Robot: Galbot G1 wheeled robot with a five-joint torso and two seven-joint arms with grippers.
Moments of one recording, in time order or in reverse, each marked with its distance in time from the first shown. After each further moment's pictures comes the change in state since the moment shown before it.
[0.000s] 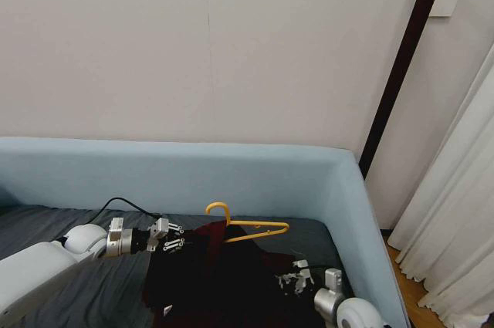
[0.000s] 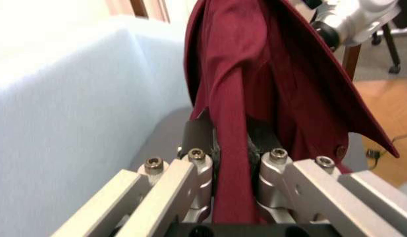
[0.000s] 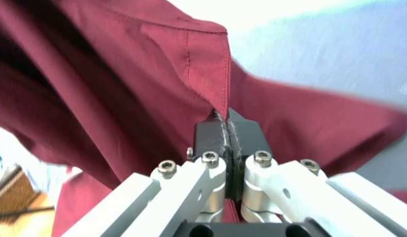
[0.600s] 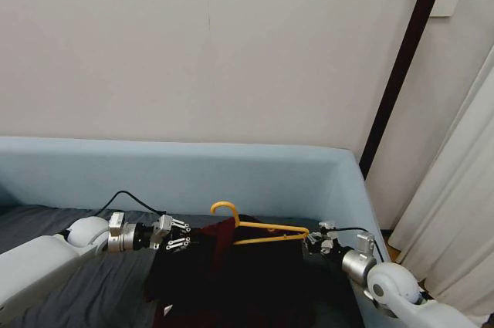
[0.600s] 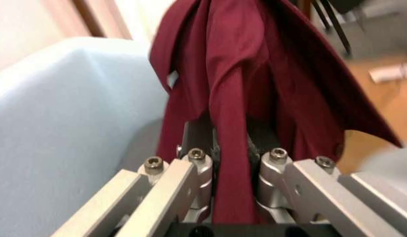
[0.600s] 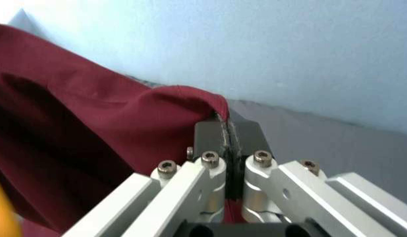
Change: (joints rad) left arm -0.018 0.026 -0.006 -0.045 0.092 -0.060 0.126; right arm 0.024 -0.153 0.104 0.118 -0.094 0.029 -0.061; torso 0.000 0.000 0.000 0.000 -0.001
